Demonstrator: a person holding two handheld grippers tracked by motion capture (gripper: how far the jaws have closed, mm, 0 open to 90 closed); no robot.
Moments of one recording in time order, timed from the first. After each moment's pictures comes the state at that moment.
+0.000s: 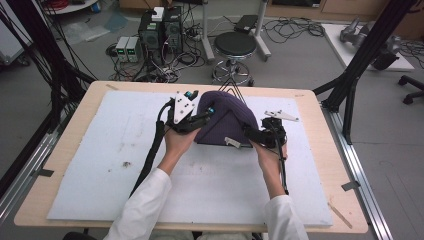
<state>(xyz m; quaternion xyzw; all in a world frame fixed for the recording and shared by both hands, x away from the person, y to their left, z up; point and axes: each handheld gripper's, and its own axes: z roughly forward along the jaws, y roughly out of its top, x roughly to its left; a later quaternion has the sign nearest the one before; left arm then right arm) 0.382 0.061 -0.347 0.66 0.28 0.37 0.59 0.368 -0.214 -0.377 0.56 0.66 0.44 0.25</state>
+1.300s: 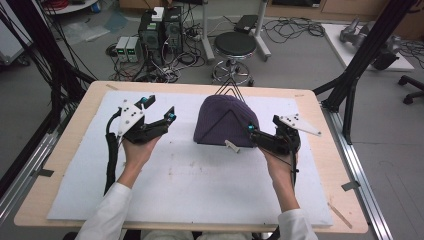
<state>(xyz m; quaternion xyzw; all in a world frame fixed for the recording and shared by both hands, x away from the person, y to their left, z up) 0.338 0.165 -0.341 0.62 0.32 0.38 0.61 0.316 -0.225 -0.338 0.50 0.62 0.53 0.29</state>
